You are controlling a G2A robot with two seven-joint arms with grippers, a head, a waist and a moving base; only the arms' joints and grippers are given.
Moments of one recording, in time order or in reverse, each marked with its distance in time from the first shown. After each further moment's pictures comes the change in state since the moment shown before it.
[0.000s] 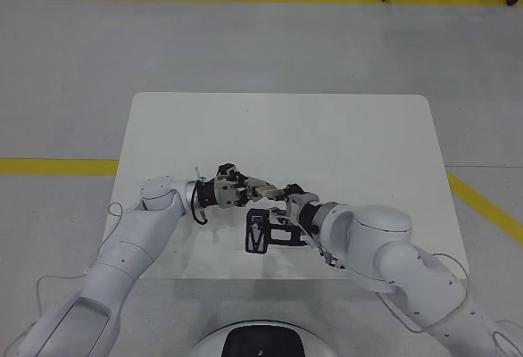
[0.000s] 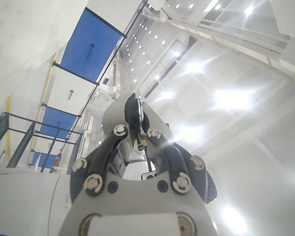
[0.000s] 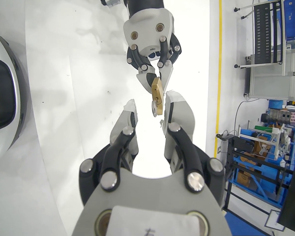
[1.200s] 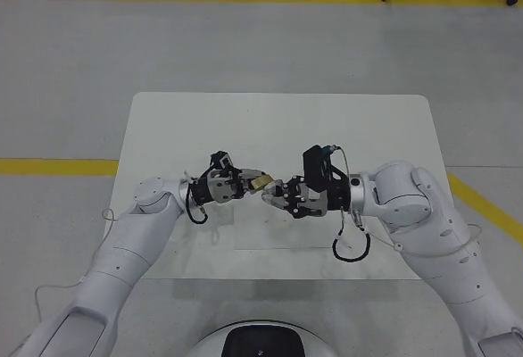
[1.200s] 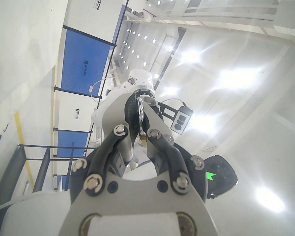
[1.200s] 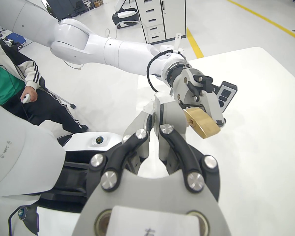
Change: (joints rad) left arm 0.060 0.011 -0.063 -0.104 -0.019 -0.158 0.007; right arm 0.073 0.039 0.114 0.491 1.023 -0.169 -0.274
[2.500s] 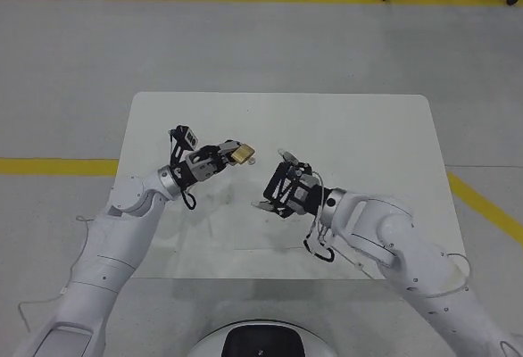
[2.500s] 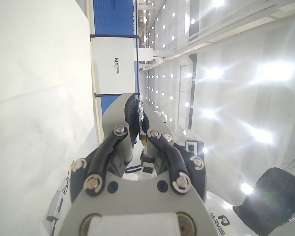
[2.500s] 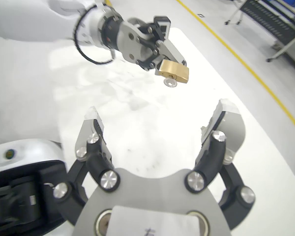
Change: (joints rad) left arm 0.077 0.045 -0.137 -0.175 0.276 -0.256 0.336; right arm -0.141 -0.009 -0.110 -0.256 -0.970 0.574 -0.251
